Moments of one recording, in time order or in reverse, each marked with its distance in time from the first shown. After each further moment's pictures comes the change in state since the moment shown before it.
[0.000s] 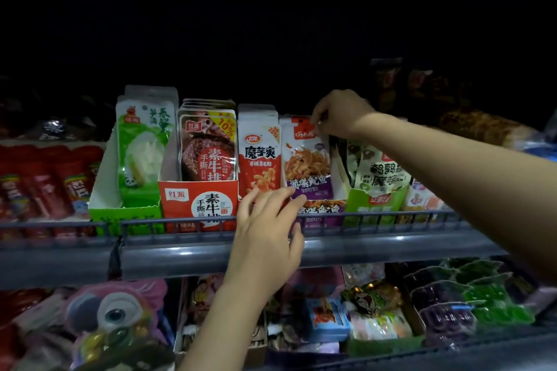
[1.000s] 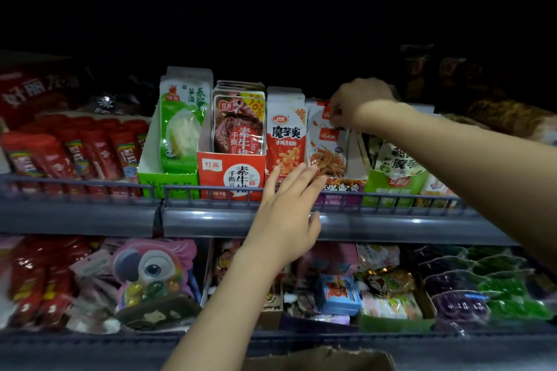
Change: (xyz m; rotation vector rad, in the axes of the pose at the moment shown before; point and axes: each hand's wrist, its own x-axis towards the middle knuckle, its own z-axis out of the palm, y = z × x) left_hand -0.006 0.008 -0.023 0.101 -0.261 0.010; right_hand -0.013 -0.023 0.006 -0.475 0.030 -0.075
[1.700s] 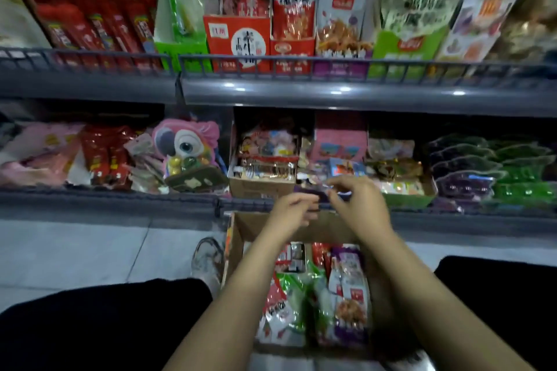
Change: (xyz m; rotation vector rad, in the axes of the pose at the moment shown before) left_hand -0.162 0.060 0.105 -1.074 -0.311 -1.031; right_hand -0.294 -0.093 0.176 0.980 -0.043 0.183
